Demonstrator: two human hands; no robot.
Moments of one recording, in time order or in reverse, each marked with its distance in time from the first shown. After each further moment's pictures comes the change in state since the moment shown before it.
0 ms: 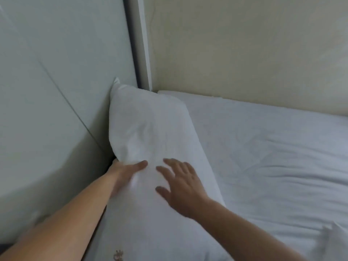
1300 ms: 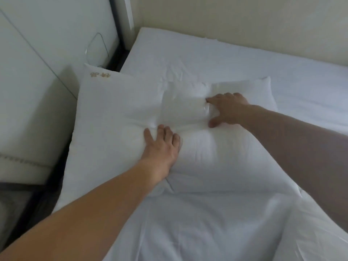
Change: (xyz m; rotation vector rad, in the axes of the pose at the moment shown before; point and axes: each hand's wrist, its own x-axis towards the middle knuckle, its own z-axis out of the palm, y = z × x) left_hand -0.034 -0.096 0.174 1.736 -0.010 0.725; right_hand -0.009 0.186 -0.043 -0.391 -0.389 0.346
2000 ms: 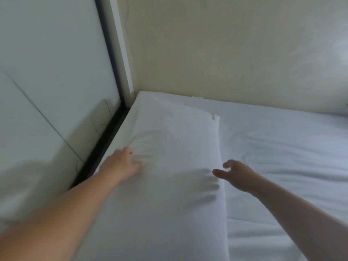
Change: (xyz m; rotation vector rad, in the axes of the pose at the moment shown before) left_hand 0.037 -0.120 -0.058 -0.692 0.099 -0.473; right_hand -0.084 0.039 0.002 0.753 -0.008 0.330
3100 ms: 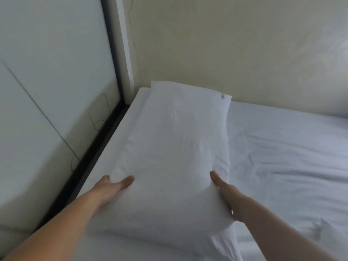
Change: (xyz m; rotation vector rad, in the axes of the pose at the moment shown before) left_hand -0.013 -0.077 0.052 -0.730 -0.278 -0.371; right_hand 0.017 -0.001 0.100 0.816 -0.179 0.463
